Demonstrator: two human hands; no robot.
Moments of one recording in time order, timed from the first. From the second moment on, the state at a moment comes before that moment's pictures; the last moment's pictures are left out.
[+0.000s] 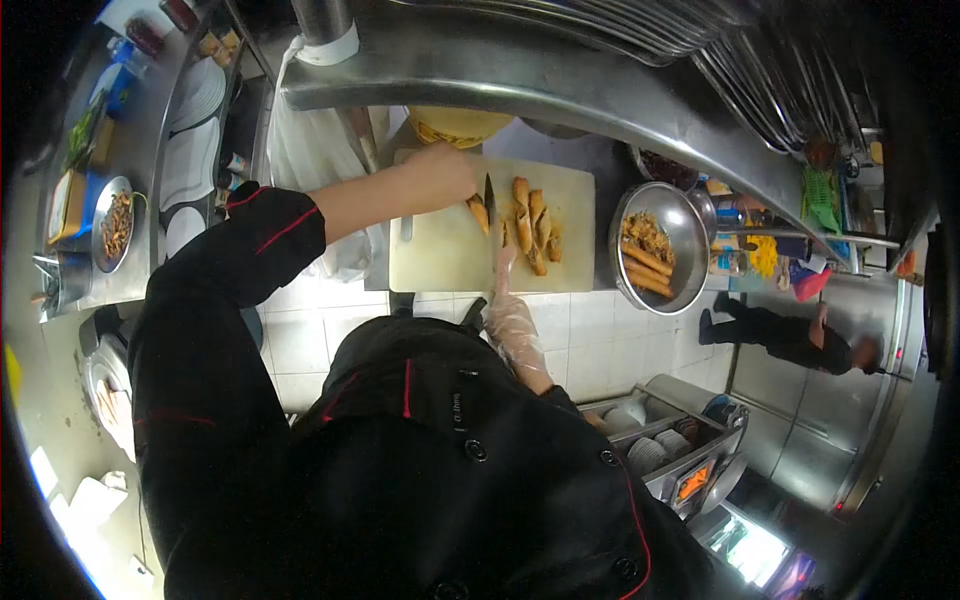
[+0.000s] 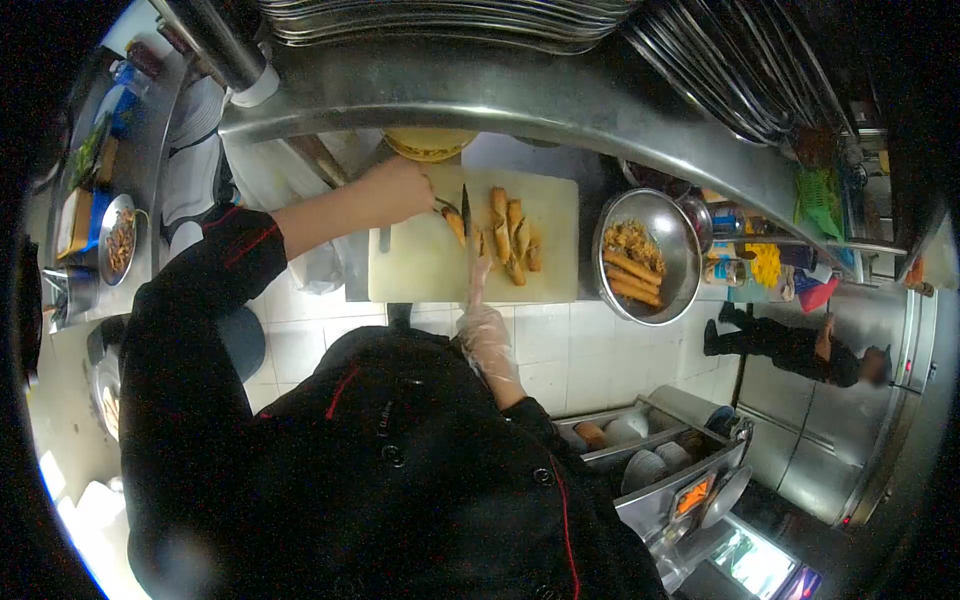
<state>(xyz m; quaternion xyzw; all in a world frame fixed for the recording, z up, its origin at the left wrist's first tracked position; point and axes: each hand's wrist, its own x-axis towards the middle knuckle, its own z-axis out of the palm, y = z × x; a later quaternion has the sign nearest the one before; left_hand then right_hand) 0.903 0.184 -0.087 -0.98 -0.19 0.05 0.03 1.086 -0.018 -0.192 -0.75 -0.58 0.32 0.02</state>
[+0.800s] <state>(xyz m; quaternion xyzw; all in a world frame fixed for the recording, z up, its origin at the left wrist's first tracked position) 1.021 0.156 -0.023 -0.97 -0.24 -0.05 -0.06 1.285 -0.104 -0.055 -0.77 -0.38 0.28 0.44</state>
